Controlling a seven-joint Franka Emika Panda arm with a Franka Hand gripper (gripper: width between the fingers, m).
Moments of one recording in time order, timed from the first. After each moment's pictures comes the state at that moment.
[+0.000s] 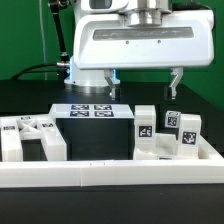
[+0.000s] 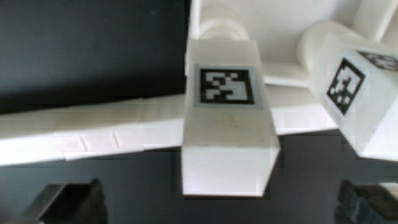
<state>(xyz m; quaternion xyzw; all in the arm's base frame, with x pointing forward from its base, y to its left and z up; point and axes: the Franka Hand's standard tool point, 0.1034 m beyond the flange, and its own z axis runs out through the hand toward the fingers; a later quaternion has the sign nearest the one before) 0.622 0.036 0.113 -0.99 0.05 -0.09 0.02</state>
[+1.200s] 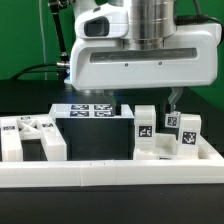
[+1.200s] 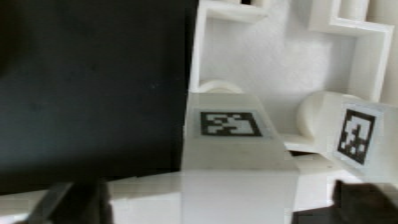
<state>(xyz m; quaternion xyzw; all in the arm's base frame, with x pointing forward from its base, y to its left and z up) 0.628 0.037 0.093 -1.00 0.05 0.07 0.04</state>
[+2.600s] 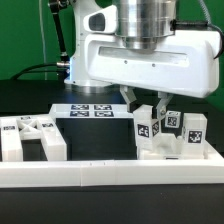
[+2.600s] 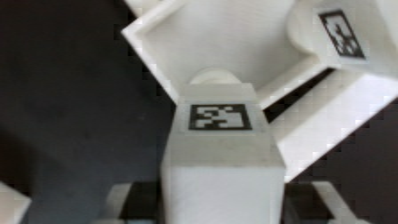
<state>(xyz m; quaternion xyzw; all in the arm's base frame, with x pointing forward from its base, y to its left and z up) 0.627 0.046 0.090 -0.91 0.41 0.04 0.02</state>
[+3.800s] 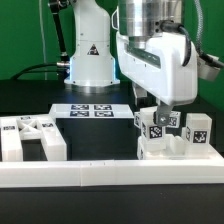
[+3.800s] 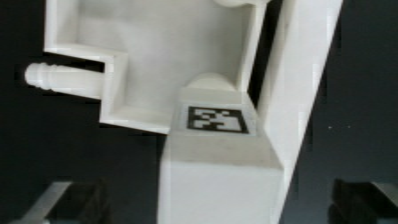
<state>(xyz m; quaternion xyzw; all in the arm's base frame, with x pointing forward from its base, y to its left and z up) 0.631 0.052 0.092 -0.78 0.63 0.03 0.02</state>
